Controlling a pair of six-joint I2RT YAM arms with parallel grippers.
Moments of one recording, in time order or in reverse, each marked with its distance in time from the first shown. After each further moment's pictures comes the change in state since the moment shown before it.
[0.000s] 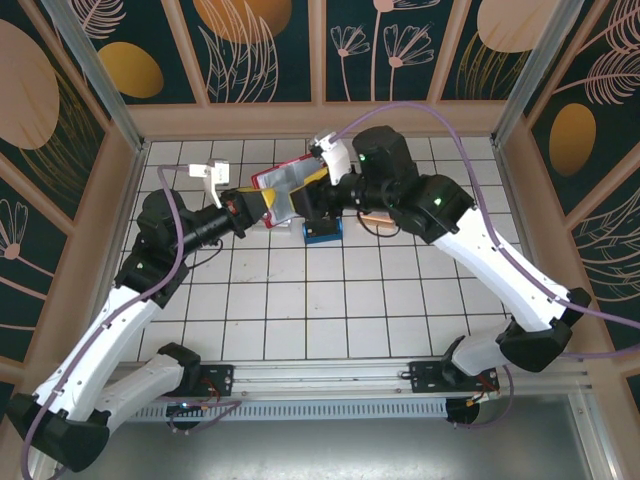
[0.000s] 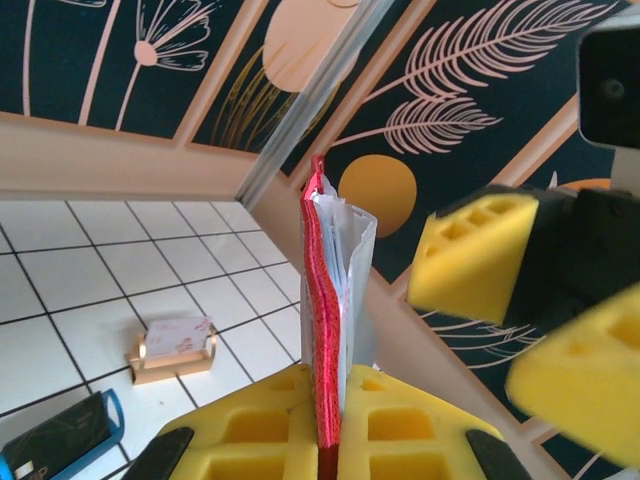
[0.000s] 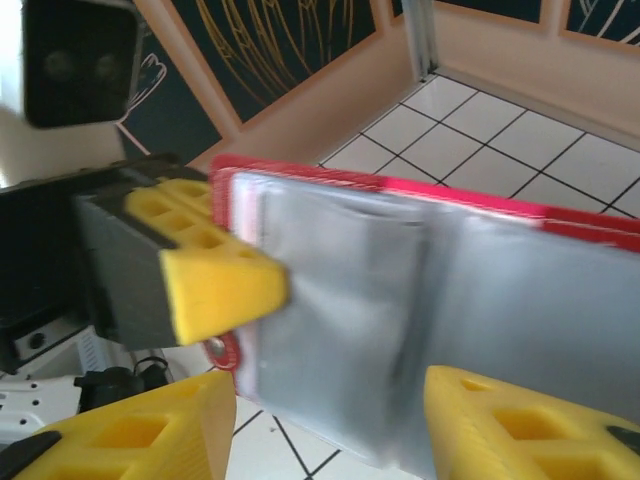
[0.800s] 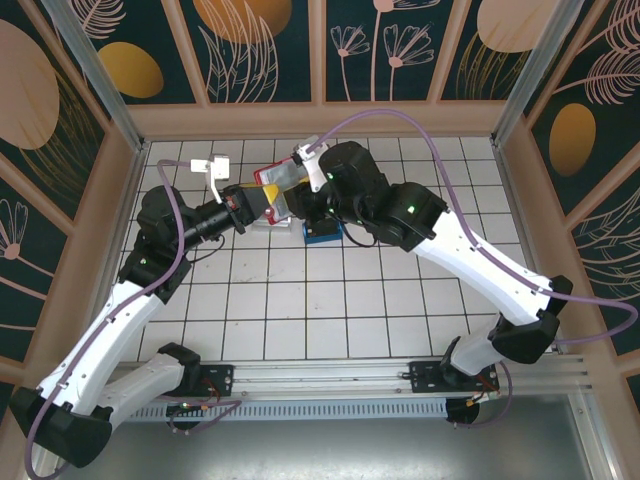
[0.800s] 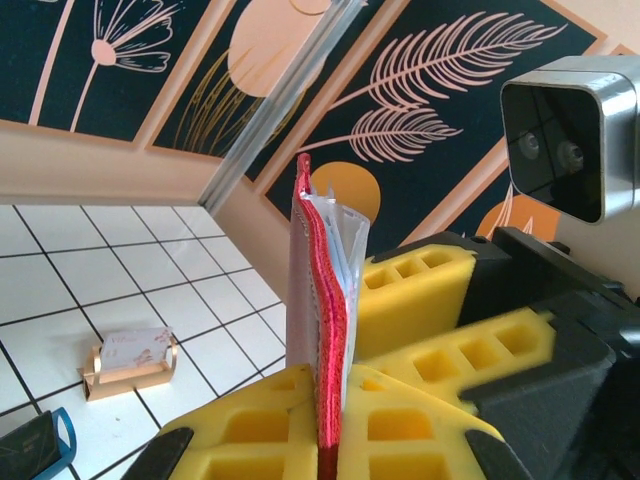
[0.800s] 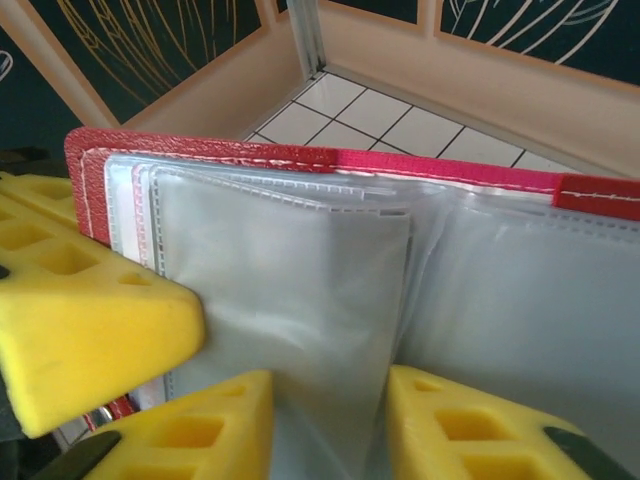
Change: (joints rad) left arm 0.012 0.026 0.000 0.081 0.071 -0.064; right arm 0.118 0.067 0.031 -0.026 0.366 0.024
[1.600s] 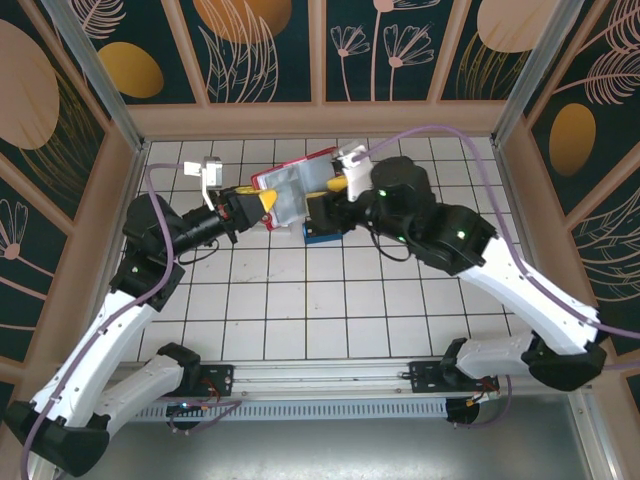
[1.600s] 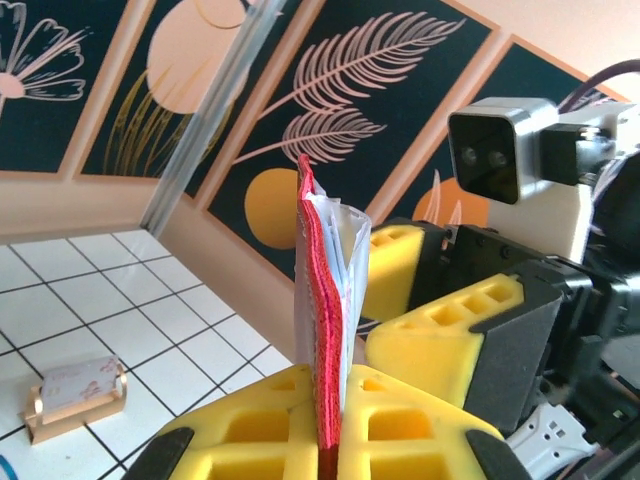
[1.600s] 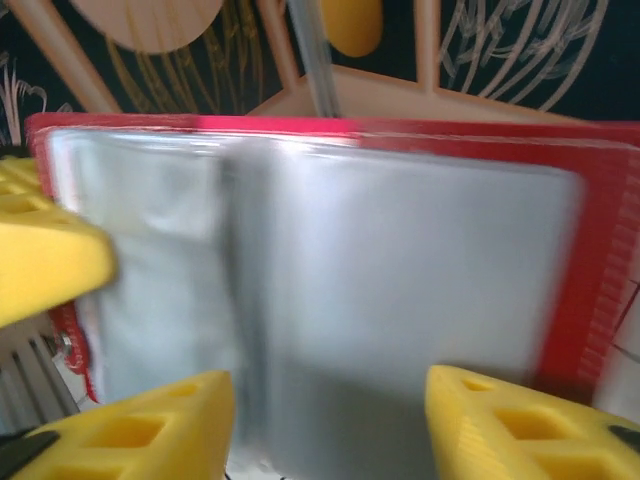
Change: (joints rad) left arm -0.002 -0.061 0.000 0.054 0.106 0.016; right arm -0.035 -0.272 -0.229 0.113 -0.040 0.008
